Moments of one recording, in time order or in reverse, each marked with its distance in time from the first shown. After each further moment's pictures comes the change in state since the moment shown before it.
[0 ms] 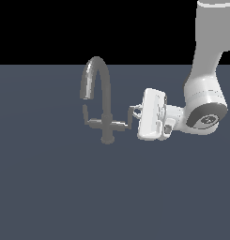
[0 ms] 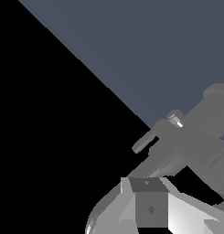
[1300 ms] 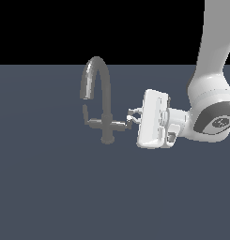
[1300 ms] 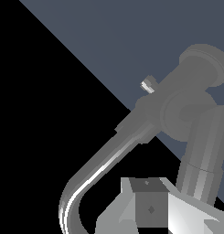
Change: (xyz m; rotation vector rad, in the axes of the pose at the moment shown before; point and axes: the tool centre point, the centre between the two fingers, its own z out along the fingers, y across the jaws) arm -0.041 0.035 0.004 0.000 0.013 -0.012
